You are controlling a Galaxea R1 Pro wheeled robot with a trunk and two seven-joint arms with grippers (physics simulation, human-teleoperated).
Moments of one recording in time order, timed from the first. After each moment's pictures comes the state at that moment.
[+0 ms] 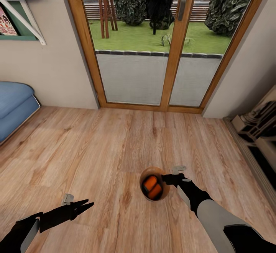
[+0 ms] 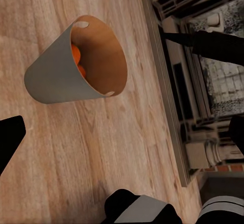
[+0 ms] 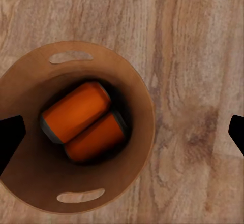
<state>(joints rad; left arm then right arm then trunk) -0.40 0.29 0.16 -0.69 0.23 0.28 -1.24 -0.81 0.04 0.07 -0.30 0.00 0.11 0.03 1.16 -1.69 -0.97</state>
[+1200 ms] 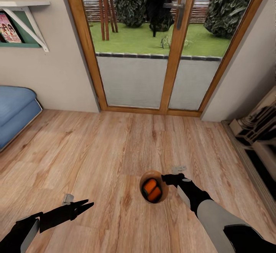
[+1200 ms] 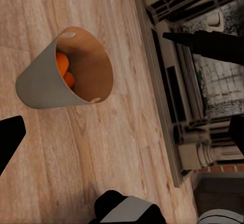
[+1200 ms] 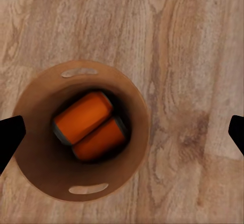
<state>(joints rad) -0.40 0.29 0.16 -0.69 0.23 0.28 -1.24 -0.81 0.04 0.07 -0.30 0.00 0.11 0.03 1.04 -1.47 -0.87</state>
